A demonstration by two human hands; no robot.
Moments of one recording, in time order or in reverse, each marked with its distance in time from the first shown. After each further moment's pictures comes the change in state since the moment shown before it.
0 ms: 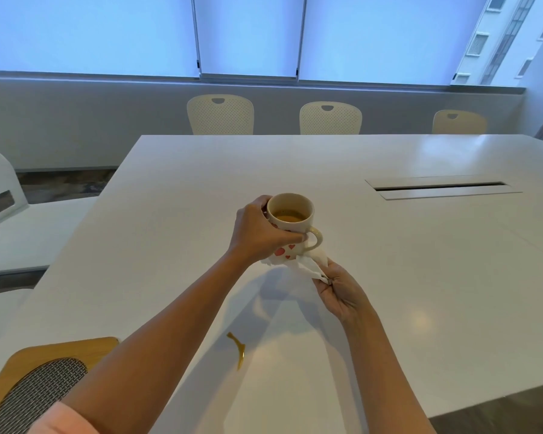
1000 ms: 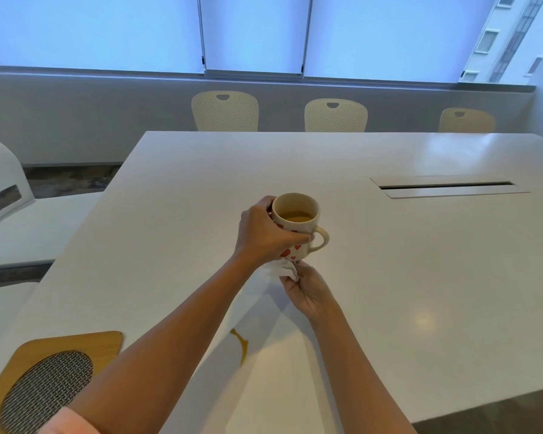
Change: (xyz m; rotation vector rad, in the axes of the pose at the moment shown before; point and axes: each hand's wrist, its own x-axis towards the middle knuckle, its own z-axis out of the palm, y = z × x) left_hand -0.011 0.005 0.003 -0.016 0.036 -0.026; right_hand 0.025 0.046 0.028 0.259 0.004 0.106
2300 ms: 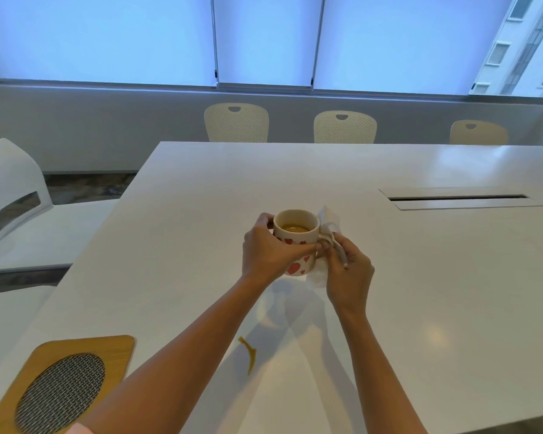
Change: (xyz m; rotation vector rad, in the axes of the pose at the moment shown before) left_hand -0.012 -0.008 0.007 -0.010 0.139 -0.137; right_hand -0.030 -0.028 0.022 -1.246 0.357 -1.156
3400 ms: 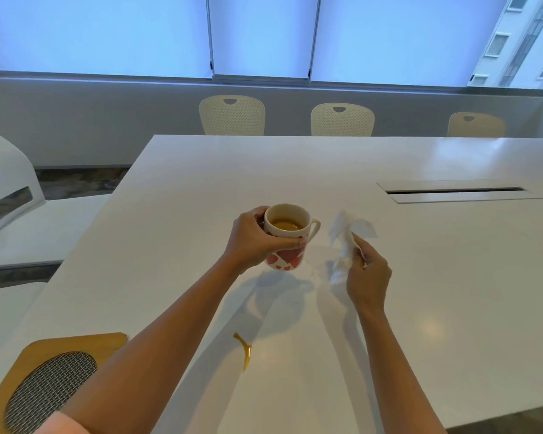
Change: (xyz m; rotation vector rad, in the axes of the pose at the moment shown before) left_hand 0.021 -0.013 -0.022 -0.149 -0.269 0.027; right_hand 0.015 0.039 -0.034 -0.196 0.045 0.165
